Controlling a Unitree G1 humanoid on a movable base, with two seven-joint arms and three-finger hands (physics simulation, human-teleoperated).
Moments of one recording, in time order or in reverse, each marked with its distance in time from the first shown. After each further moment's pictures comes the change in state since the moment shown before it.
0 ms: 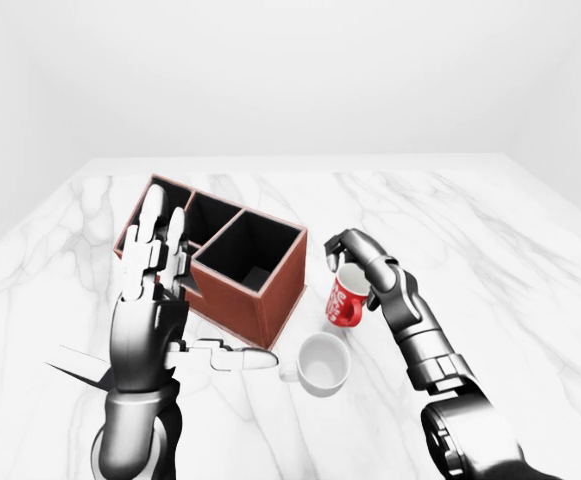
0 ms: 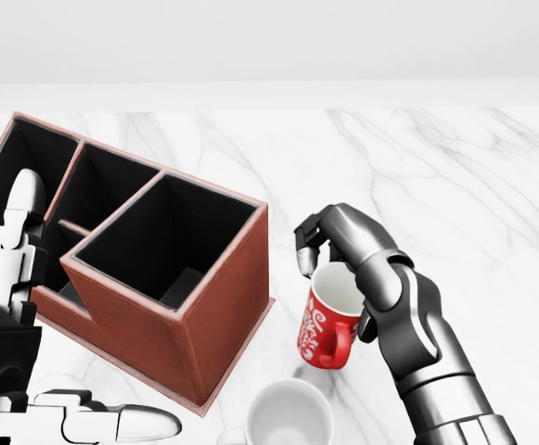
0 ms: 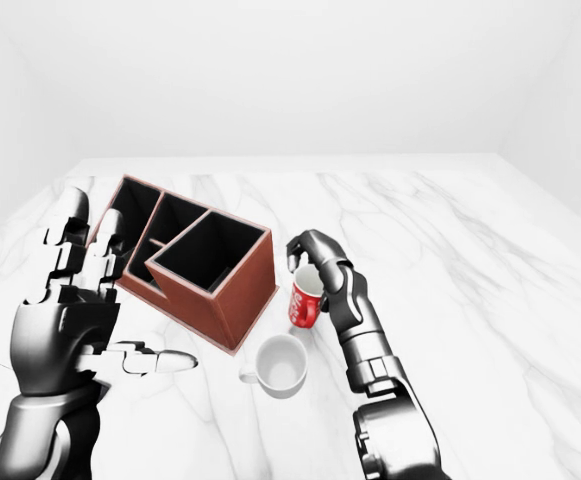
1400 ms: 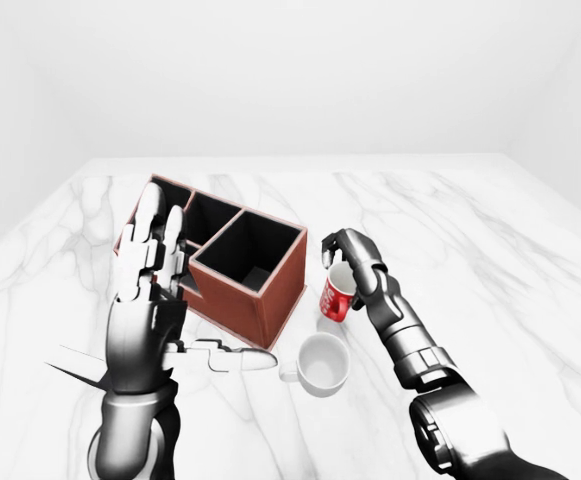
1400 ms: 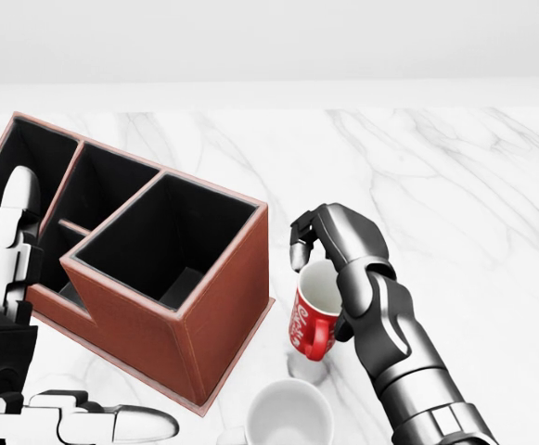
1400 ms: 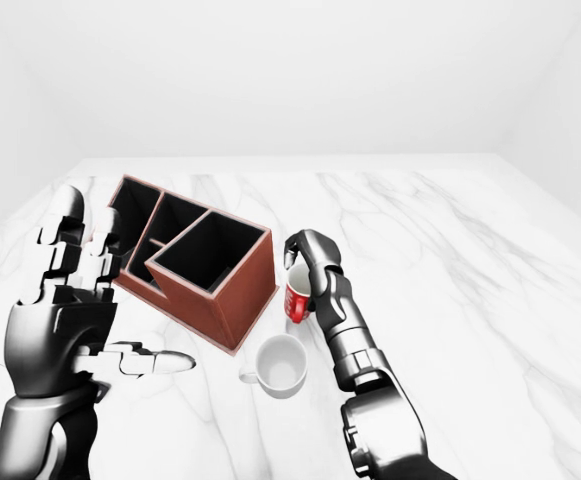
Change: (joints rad) left arm -0.001 -0.001 0.007 -0.012 -0.005 0.000 -0.005; right arm -0.058 0.054 0.025 0.175 -0.059 0.000 -0.278
